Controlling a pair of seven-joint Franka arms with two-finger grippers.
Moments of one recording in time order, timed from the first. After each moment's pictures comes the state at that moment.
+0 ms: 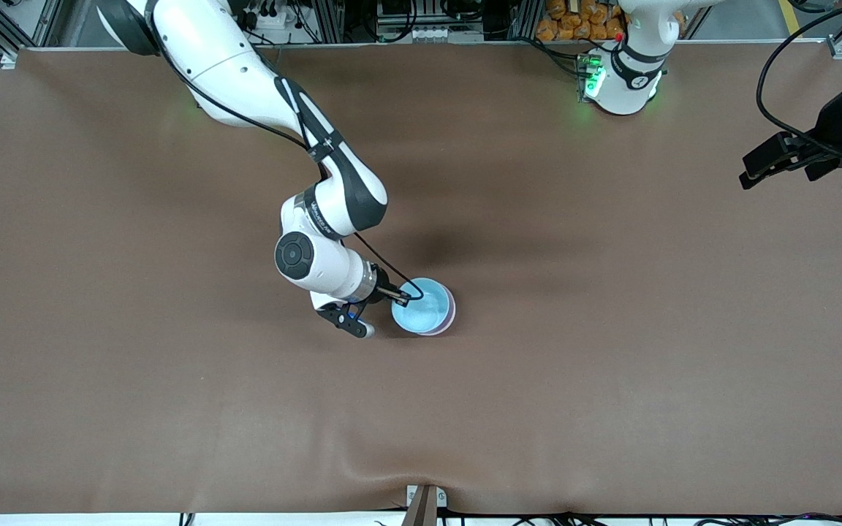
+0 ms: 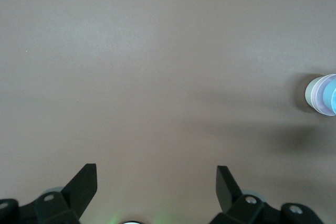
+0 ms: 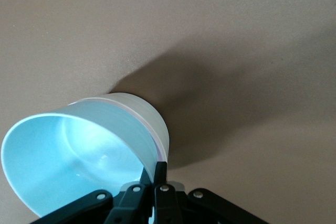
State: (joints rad) left arm 0.16 -0.01 -0.25 -1.50 -0.02 1.49 -0.23; right arm 0.59 0.76 0.00 -1.49 0.53 2.34 0.74
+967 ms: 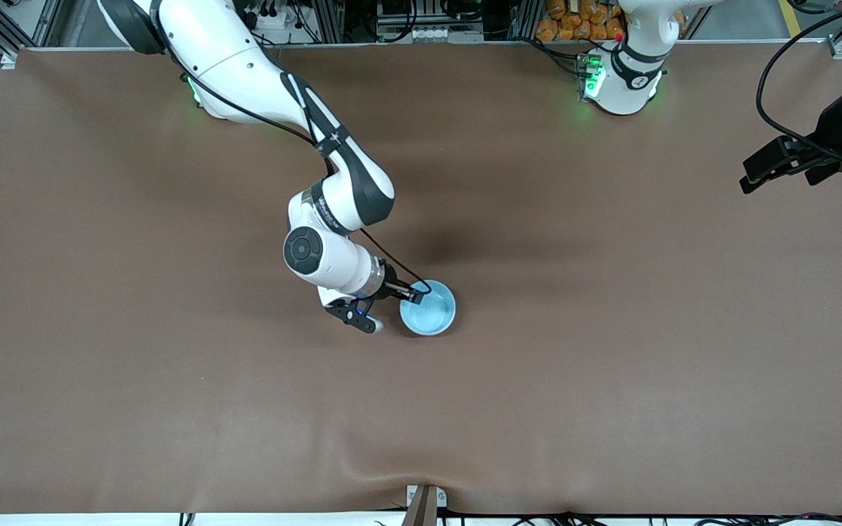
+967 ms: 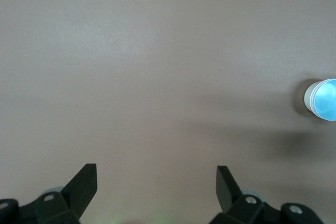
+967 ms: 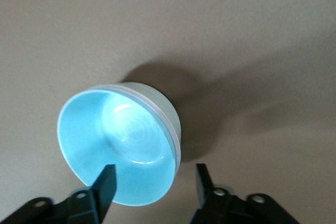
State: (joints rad) left arm 0.16 0.00 -0.25 -1.51 -0.02 1.51 -0.23; right arm 0.61 0.76 -0.01 -1.47 0.53 2.34 0.74
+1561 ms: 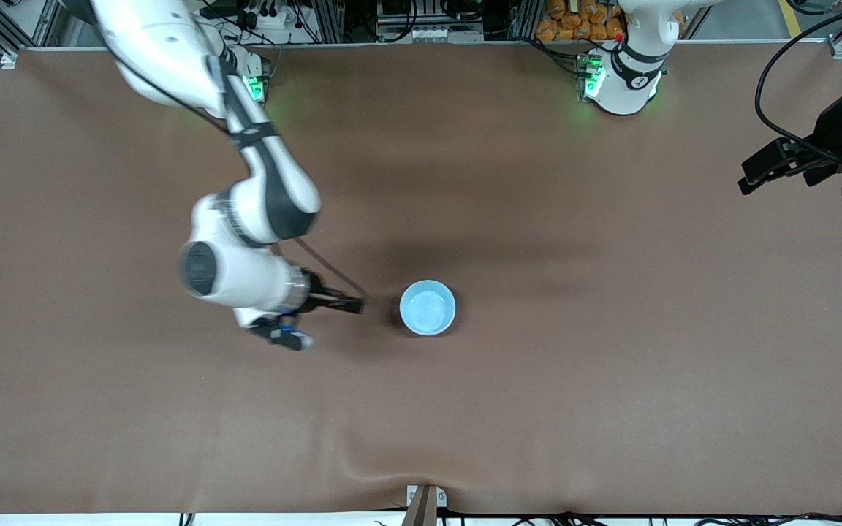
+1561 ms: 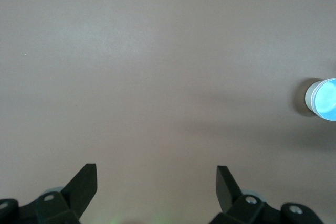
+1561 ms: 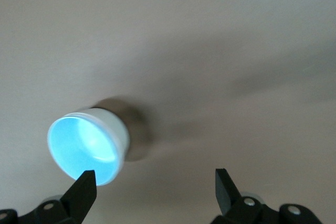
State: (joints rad) left arm 0.16 0.00 -0.25 -1.52 -0.02 1.52 -0.23; right arm 0.45 0.56 -0.11 -1.57 0.51 2.07 0.40
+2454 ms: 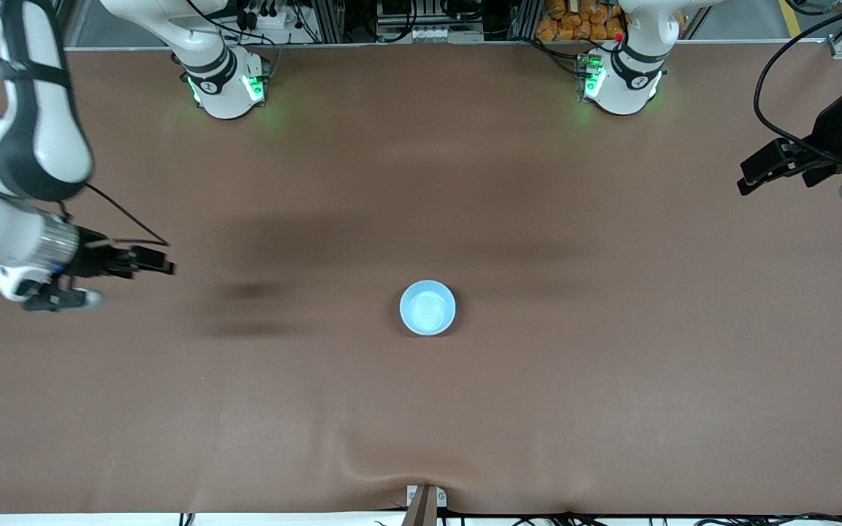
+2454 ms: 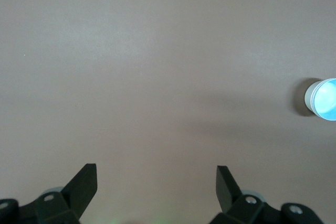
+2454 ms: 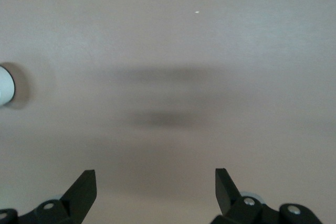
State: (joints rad) left arm 0.16 0.00 -0.25 -1.52 -0.02 1.52 -0.23; right arm 0.06 0.16 -0.14 -1.82 0.28 1.87 -0.21
